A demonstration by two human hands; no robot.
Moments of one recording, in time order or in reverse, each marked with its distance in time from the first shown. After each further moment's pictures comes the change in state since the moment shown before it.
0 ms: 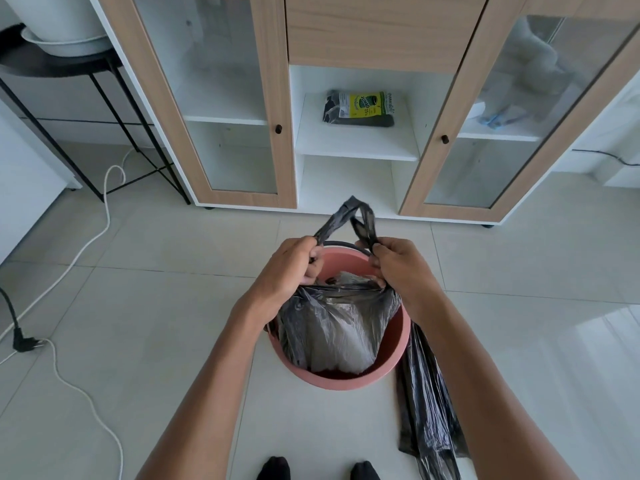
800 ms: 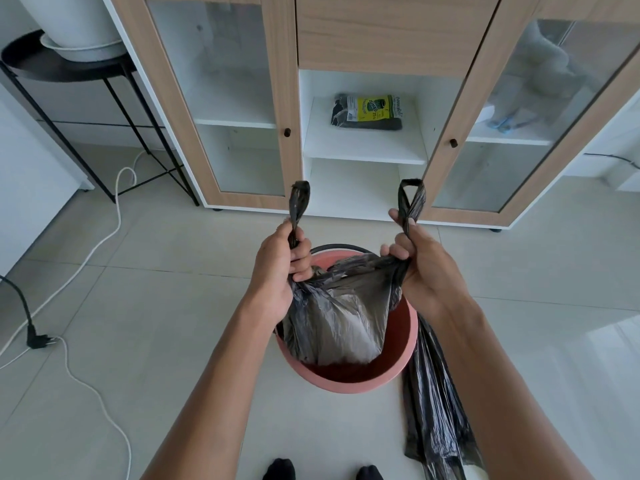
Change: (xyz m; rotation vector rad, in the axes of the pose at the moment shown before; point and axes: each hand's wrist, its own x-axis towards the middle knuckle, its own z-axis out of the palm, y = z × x) left_hand 0.003 0.003 -0.009 -0.747 0.255 -0.078; right_hand -0.004 -0.016 -0.008 0.882 -0.136 0.013
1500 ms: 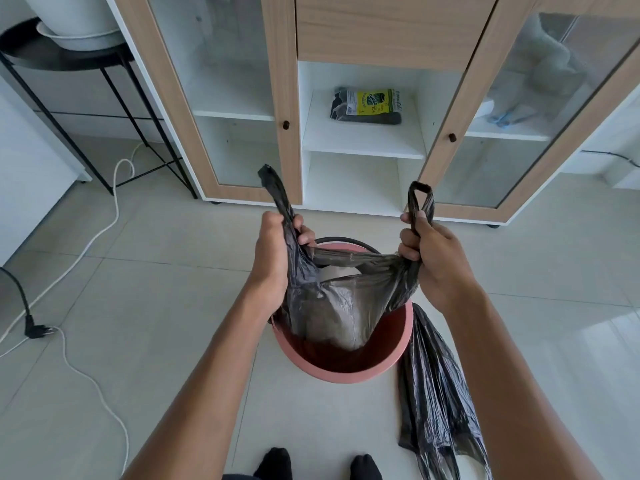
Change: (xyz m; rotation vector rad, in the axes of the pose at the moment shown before) left_hand 0.006 -0.009 -0.001 -0.043 -0.040 0.041; right_hand -0.005 -0.016 -0.008 -0.361 0.126 -0.063
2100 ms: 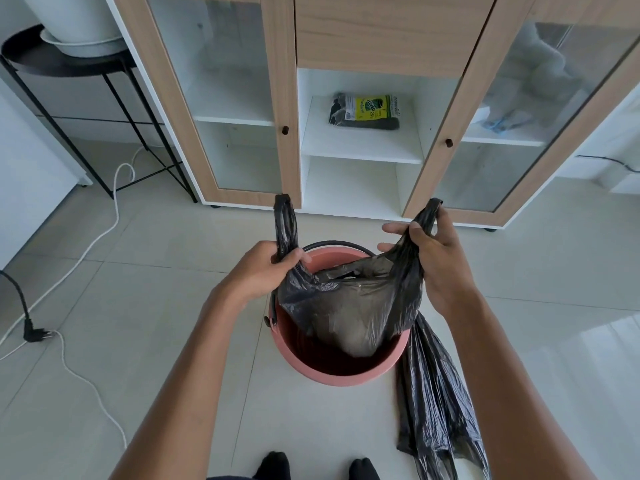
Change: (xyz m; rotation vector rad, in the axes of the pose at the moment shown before) left_hand -0.004 0.010 -0.040 1.134 -0.091 0.020; right_hand -0.006 -0.002 -0.010 -0.134 -0.018 -0.141
